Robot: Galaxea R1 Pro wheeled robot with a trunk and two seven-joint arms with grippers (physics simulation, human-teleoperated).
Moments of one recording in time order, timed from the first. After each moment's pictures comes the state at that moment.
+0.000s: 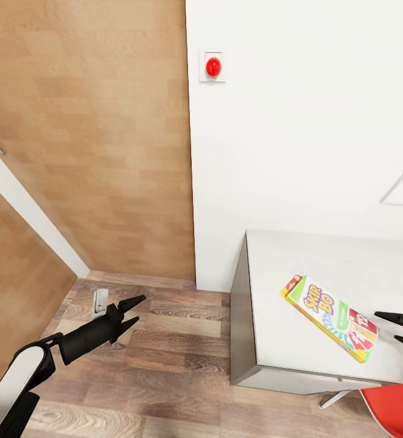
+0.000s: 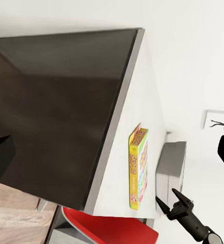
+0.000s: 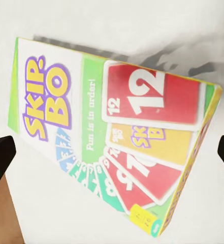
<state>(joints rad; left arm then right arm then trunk) -0.23 0.25 0.00 -1.58 1.54 0.80 0.10 -0.40 -0.70 -0.43 -0.93 -0.73 1.04 0.59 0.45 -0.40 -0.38</state>
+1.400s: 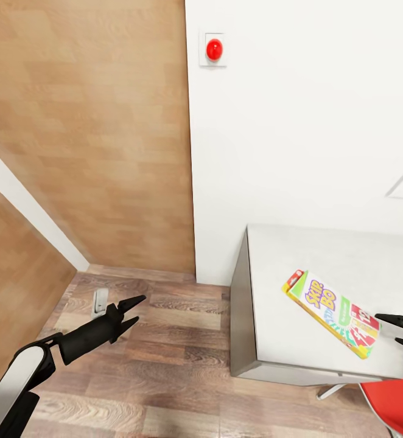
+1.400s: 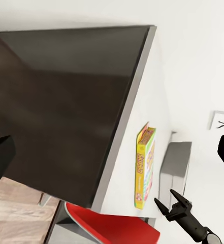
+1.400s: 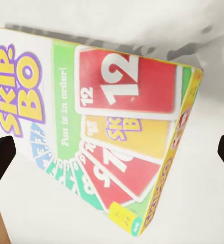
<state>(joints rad) -0.23 0.25 0.00 -1.58 1.54 0.81 0.10 -0.40 -0.70 -0.43 -0.91 -0.72 1.04 0.59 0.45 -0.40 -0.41</state>
